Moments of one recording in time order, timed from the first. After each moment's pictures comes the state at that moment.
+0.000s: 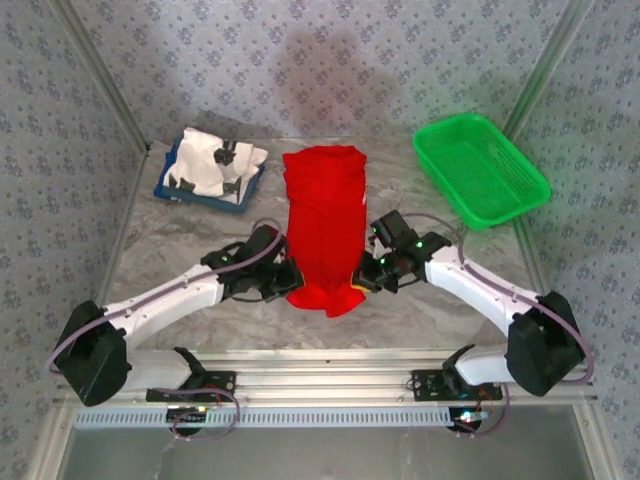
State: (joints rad) left arm -0.75 1.27 0.85 -0.53 0.24 -1.08; right arm 0.58 1.36 0.95 -0.72 -0.44 0.85
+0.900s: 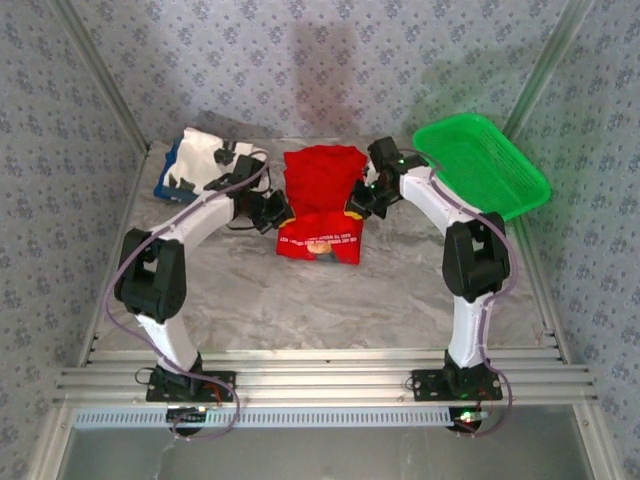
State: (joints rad) left arm -0.37 1.82 1.37 -0.57 0.49 -0.83; right arm 0.36 2.00 1.70 -0.87 -0.49 0.66
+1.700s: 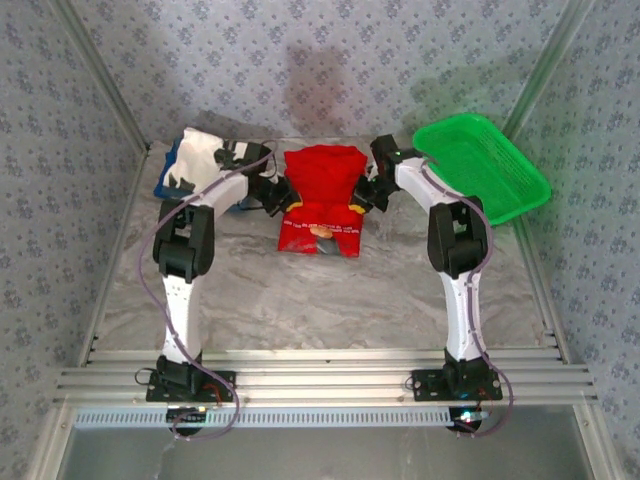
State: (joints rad) left arm -0.30 2.23 1.75 -0.59 0.62 -0.78; right arm 0.29 2.26 1.92 -0.92 -0.48 0.66
